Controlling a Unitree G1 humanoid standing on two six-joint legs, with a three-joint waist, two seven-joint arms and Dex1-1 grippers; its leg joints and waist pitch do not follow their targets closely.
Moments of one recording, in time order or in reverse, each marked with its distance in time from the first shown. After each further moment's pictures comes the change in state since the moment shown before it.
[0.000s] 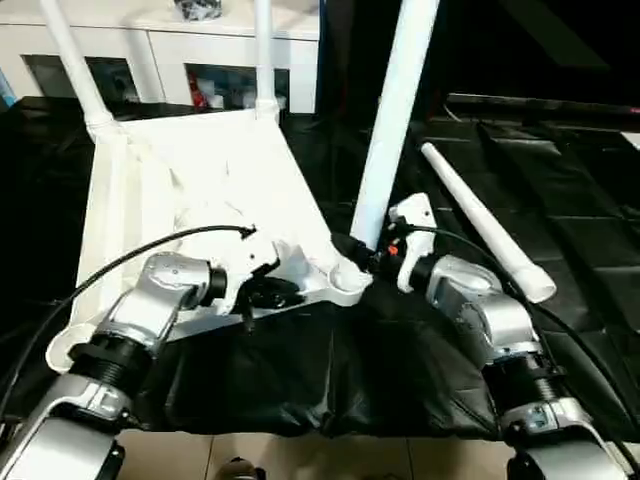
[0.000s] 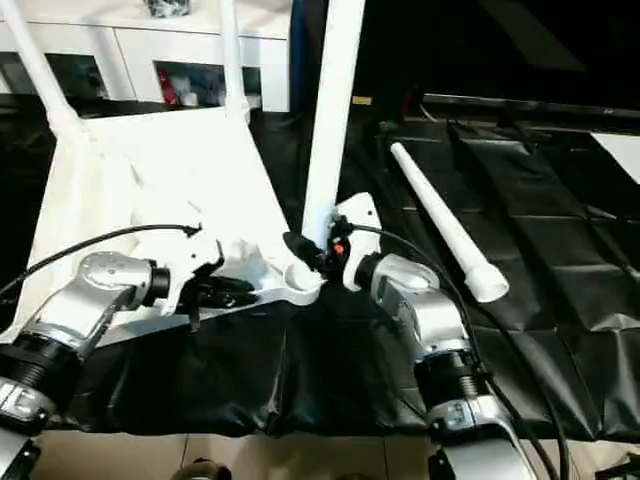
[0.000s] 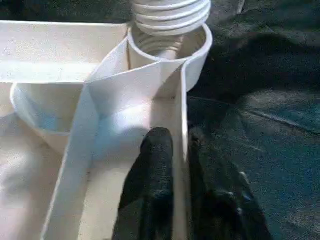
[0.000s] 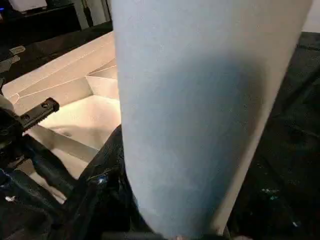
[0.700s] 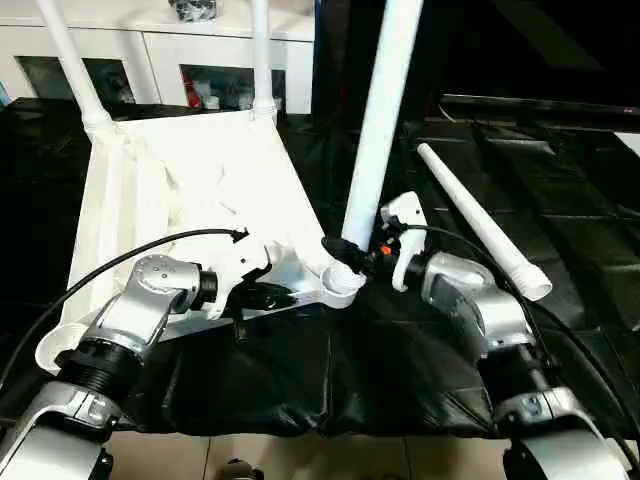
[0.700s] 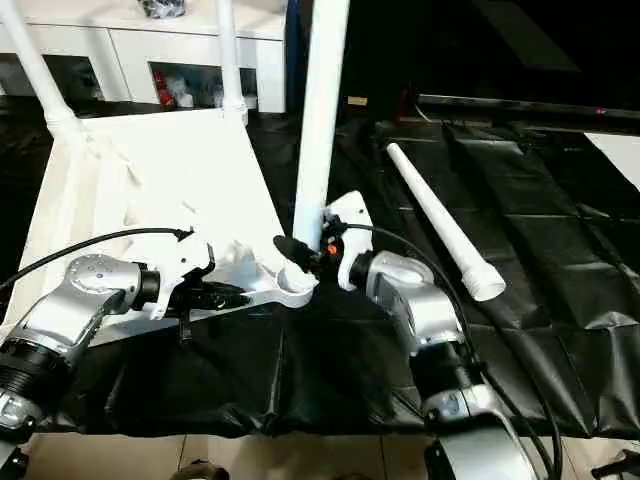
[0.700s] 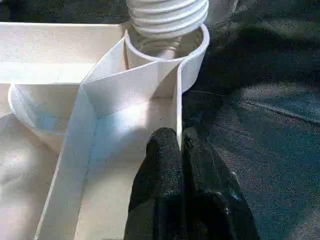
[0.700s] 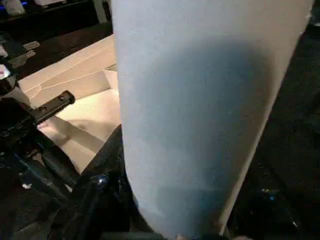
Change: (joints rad) left arm 0.030 0.028 0.012 -0.031 0.002 -0.019 -0.019; right arm -0.040 0.005 0.022 0.058 -0.003 -0.002 0.077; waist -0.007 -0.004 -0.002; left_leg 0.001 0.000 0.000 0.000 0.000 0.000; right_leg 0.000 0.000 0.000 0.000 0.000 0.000
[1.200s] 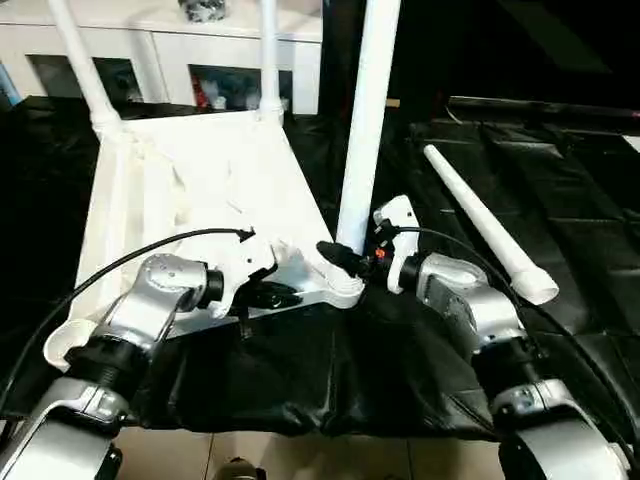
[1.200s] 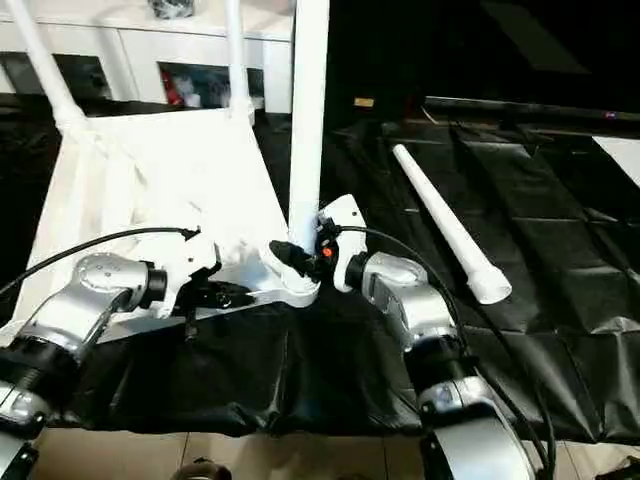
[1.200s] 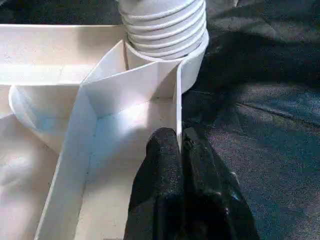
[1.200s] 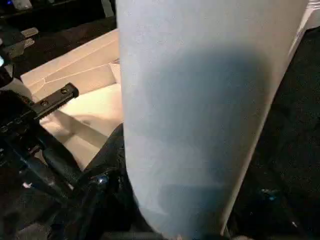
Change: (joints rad) left arm -0.022 -0.036 0.000 0.042 0.018 -0.018 -0.002; right arm -0.048 0.020 0.000 0.136 -0.015 -0.066 0.001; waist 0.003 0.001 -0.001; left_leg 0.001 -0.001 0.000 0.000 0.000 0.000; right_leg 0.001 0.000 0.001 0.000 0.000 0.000
